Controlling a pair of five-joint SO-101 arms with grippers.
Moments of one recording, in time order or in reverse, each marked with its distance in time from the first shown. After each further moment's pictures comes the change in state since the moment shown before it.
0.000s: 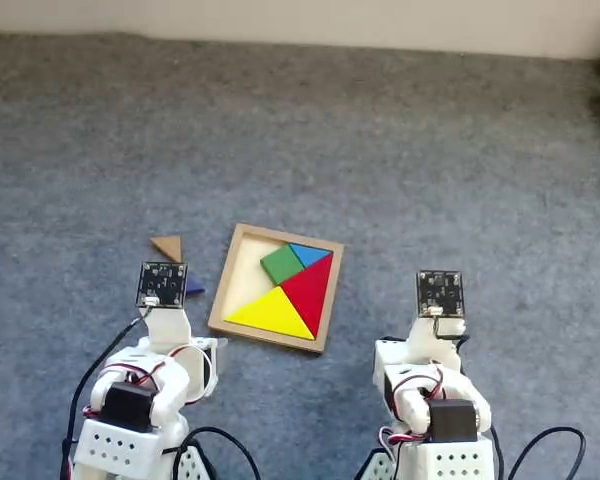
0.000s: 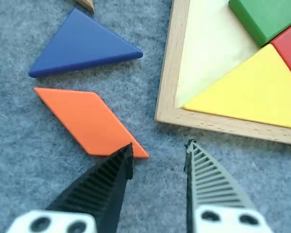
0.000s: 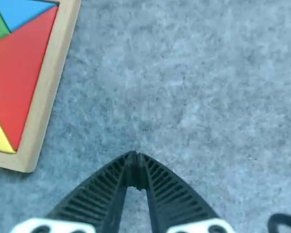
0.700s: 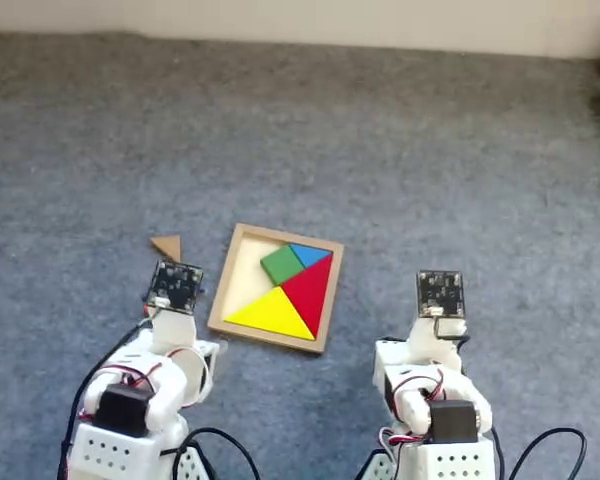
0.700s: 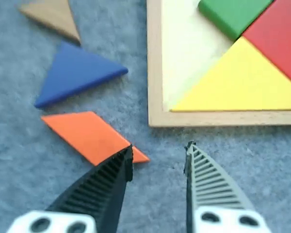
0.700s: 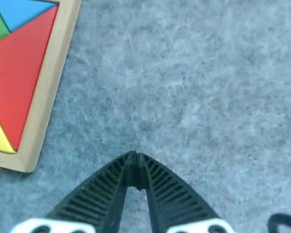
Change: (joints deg) left arm -0.2 0.0 -6.8 3.4 -12.1; right arm 0.0 0.0 0.0 0.0 0.0
